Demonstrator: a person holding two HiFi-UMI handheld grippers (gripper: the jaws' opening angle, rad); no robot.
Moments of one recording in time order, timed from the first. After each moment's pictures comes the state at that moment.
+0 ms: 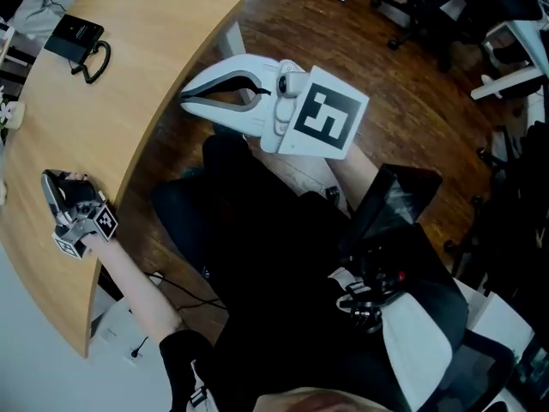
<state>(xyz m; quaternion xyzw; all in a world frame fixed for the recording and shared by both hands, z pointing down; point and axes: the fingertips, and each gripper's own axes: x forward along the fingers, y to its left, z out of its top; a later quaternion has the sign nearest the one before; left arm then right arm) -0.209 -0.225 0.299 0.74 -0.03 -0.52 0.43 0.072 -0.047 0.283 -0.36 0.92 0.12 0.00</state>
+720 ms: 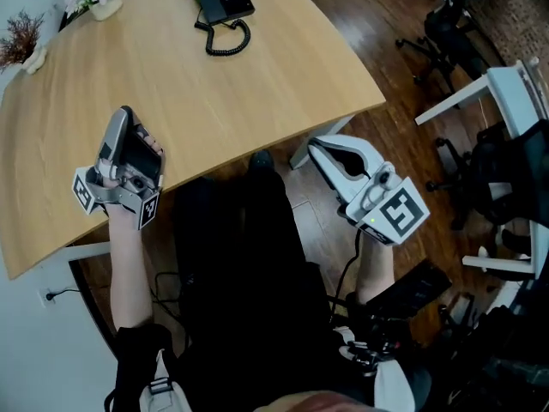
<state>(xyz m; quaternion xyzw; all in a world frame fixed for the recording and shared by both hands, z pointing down) -0.192 -0.229 0.299 0.73 -0.04 -0.50 0.47 0.074 -0.127 0.322 -0.34 0.94 0.06 -0.02</state>
